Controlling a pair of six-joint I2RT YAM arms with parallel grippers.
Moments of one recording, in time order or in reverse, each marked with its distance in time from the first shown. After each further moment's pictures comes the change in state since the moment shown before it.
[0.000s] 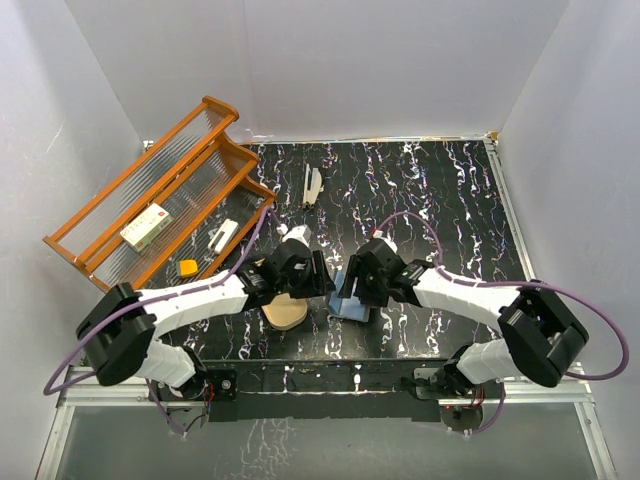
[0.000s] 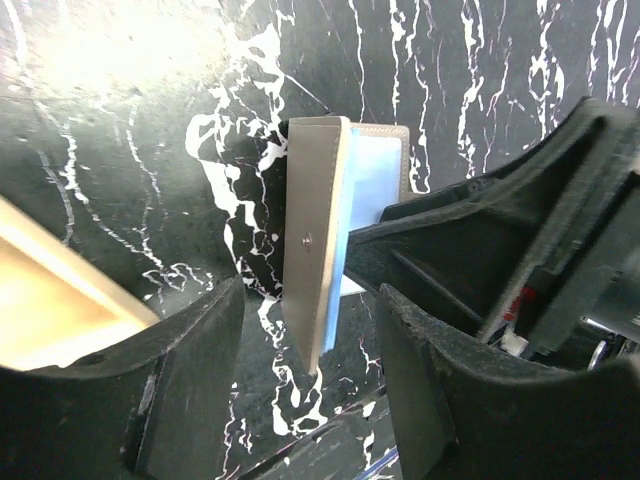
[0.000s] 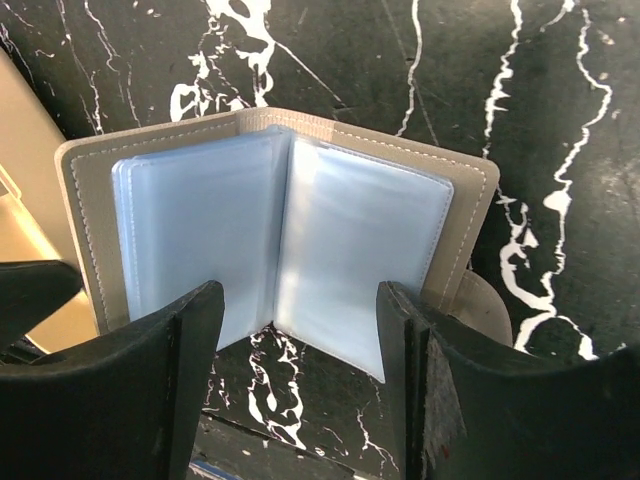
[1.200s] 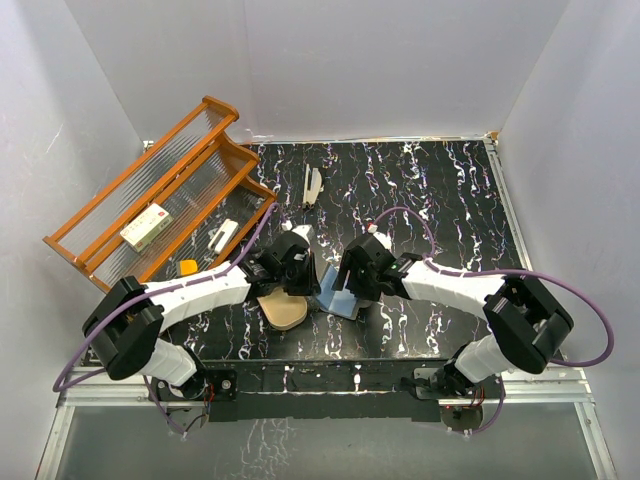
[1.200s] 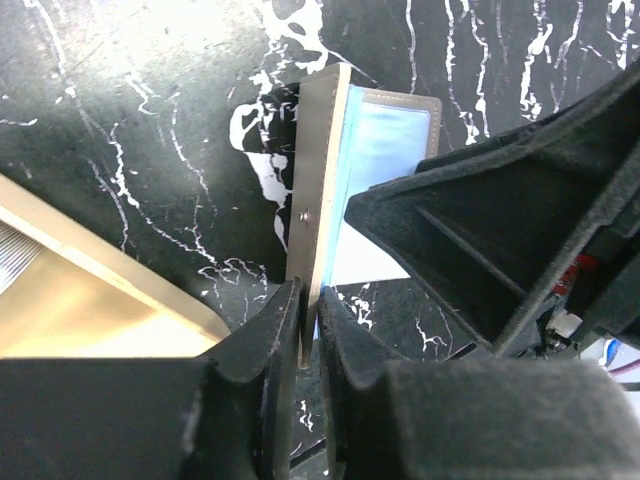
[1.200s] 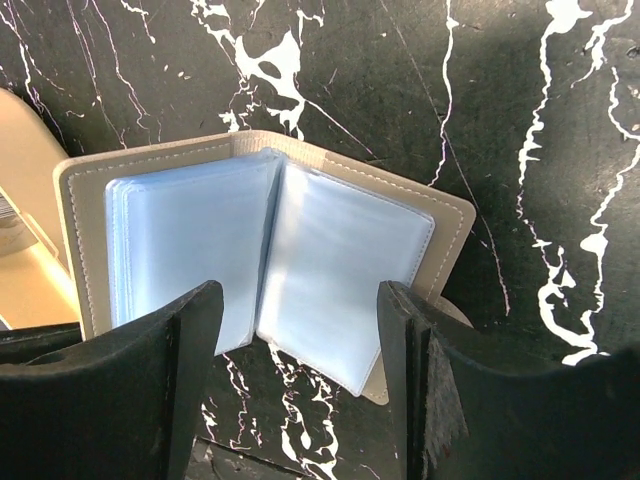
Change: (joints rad) left arm 0.067 0.016 0.052 -0.143 0.066 0.179; right arm 0.031 0.104 0.094 0.002 0.067 0.061
